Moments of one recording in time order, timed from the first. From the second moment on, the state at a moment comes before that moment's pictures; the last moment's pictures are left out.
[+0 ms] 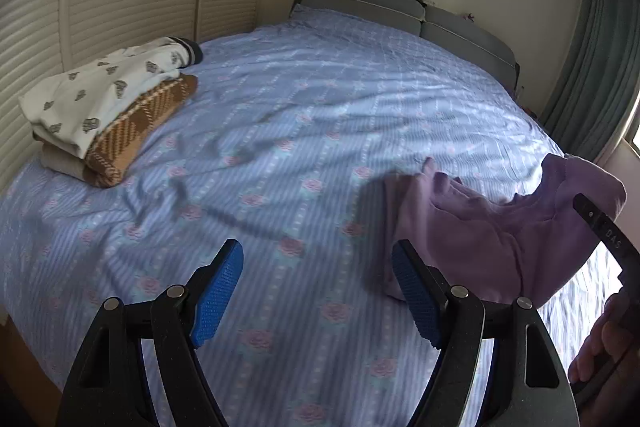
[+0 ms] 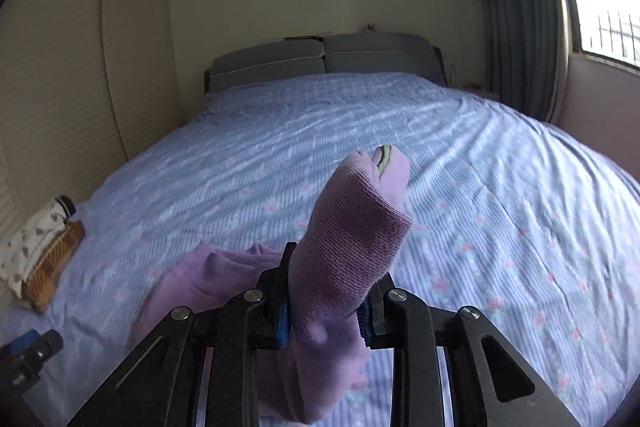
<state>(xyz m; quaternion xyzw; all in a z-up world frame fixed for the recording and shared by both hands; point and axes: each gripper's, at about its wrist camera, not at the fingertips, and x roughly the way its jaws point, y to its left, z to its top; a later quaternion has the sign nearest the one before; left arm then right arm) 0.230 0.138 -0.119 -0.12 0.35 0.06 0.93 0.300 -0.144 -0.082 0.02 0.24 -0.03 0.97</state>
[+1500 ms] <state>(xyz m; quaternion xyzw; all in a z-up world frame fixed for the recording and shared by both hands) 0.292 0.035 -0.096 -0.02 0.35 -0.19 0.92 0.225 -0.160 -0.125 0.04 0.30 0.01 0.95</state>
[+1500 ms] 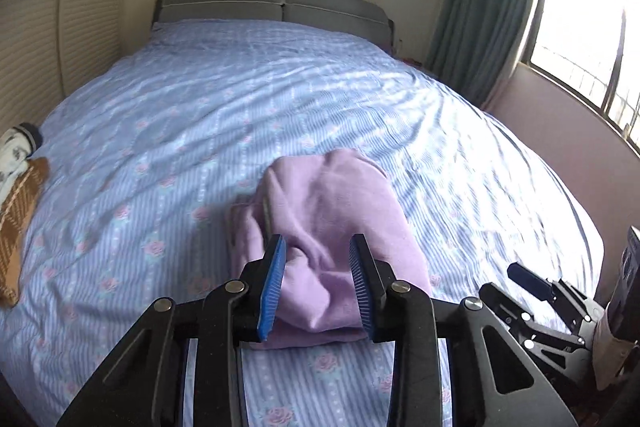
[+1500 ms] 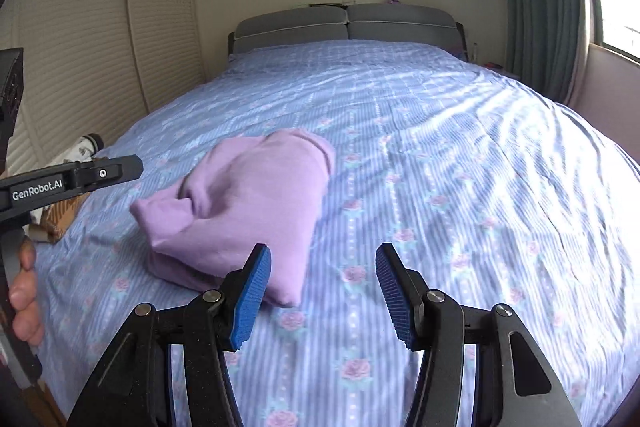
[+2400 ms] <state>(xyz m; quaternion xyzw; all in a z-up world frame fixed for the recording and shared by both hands) 0.303 0.054 -0.146 -0.01 0.42 -0.13 0.90 0.228 -0.210 -0.149 0.12 0.33 -0.01 0.94</state>
